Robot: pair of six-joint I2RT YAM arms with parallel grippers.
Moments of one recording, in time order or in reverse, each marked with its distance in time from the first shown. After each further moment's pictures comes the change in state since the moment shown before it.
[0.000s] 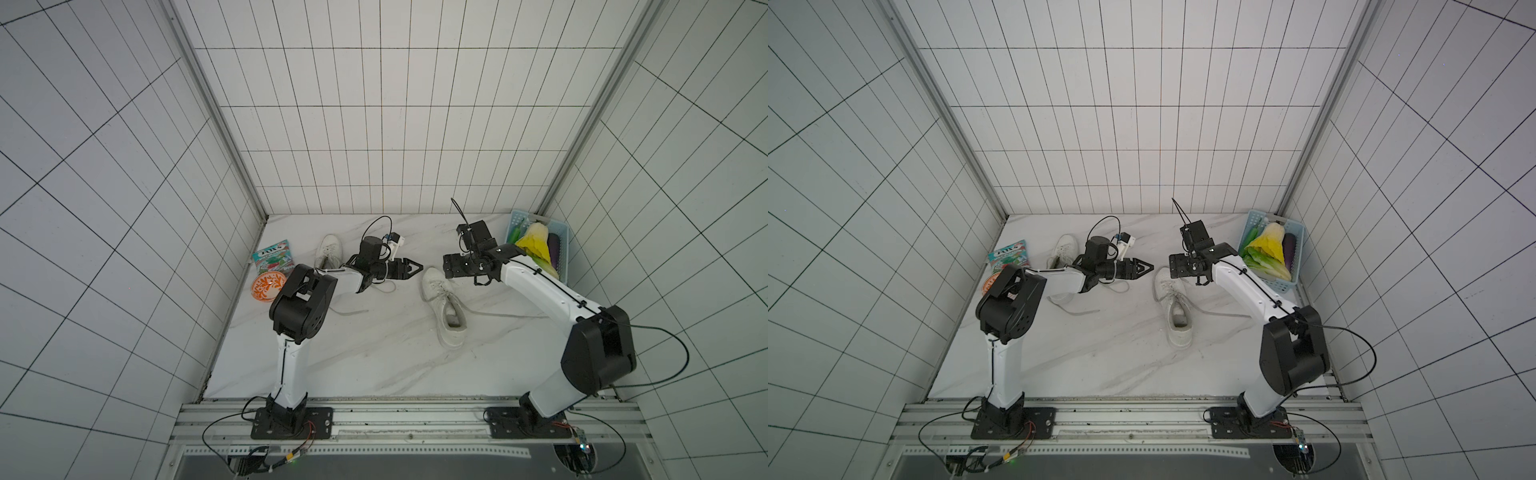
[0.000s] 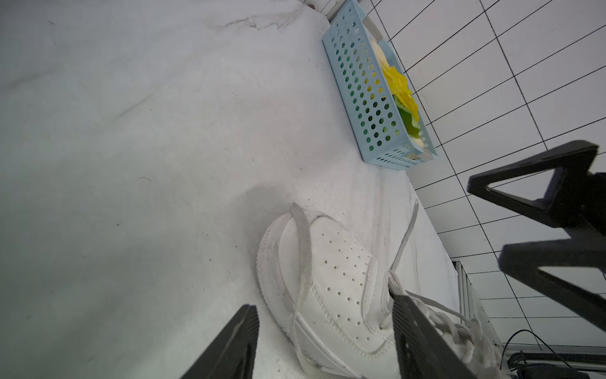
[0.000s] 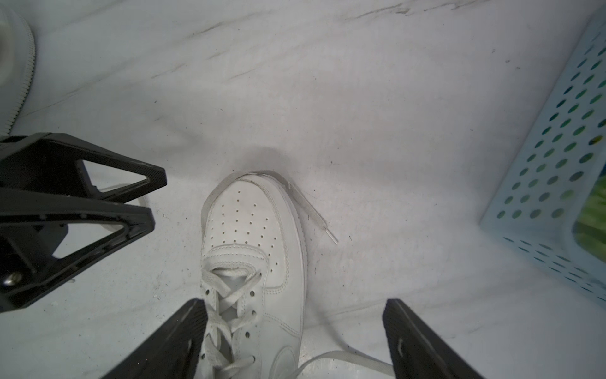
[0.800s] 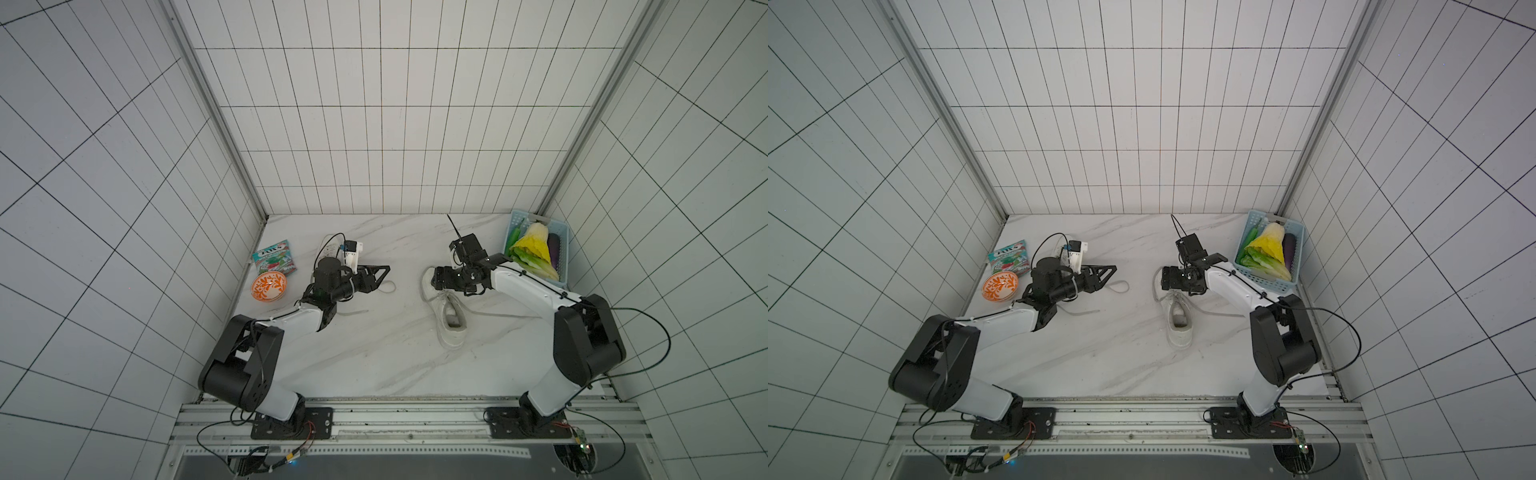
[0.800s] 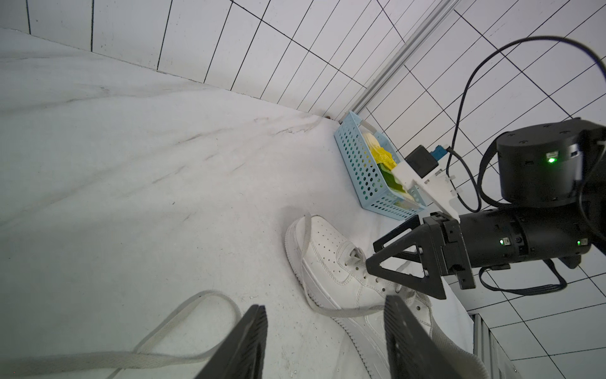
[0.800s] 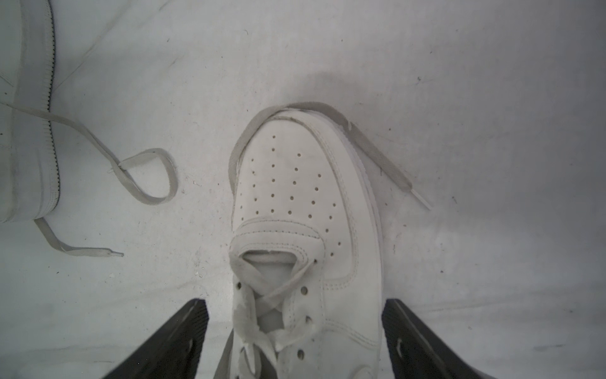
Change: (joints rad) left arm 0.120 -0.599 -0.599 0.270 -0.192 -0.042; right arm 0.018 0.077 -0.097 0.086 -0.179 0.147
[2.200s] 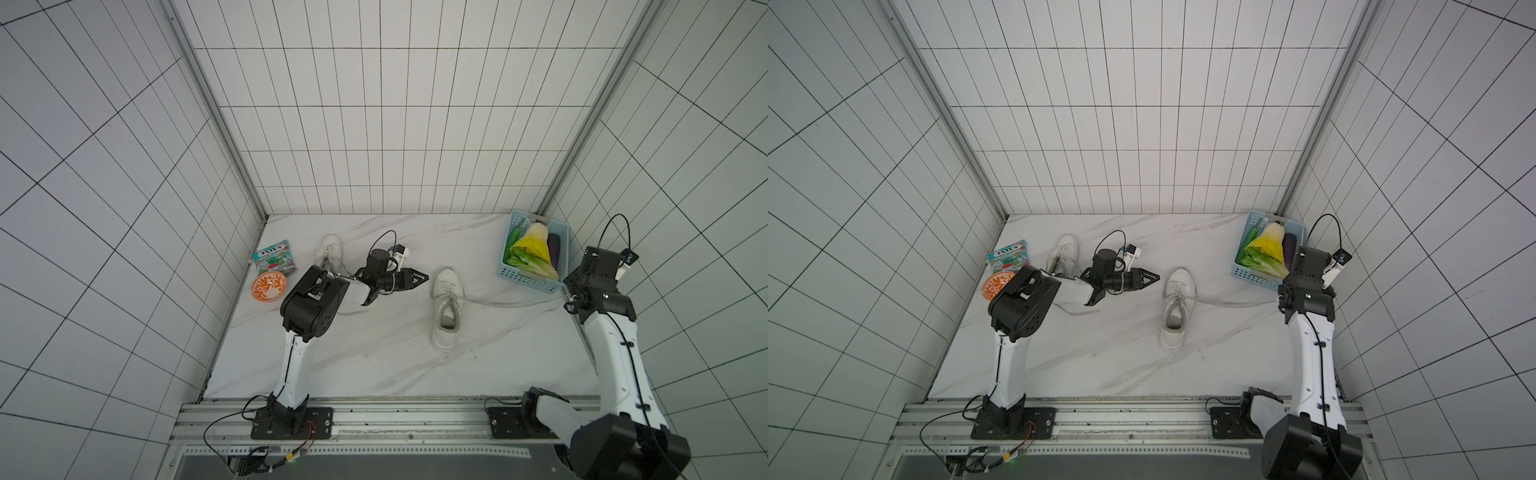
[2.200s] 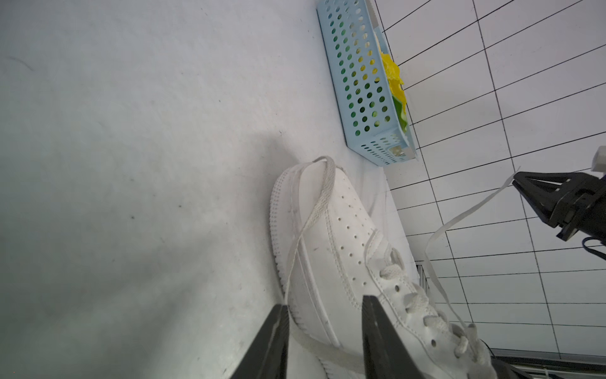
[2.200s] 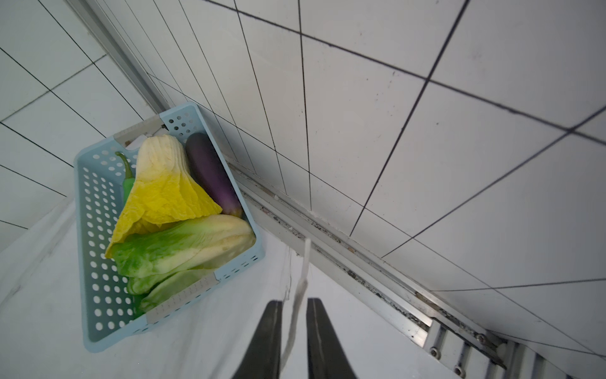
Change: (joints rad) left arm -0.181 0.612 0.454 -0.028 0.179 -0.195; right arm -0.734 -0.610 -0.225 0.006 0.516 0.066
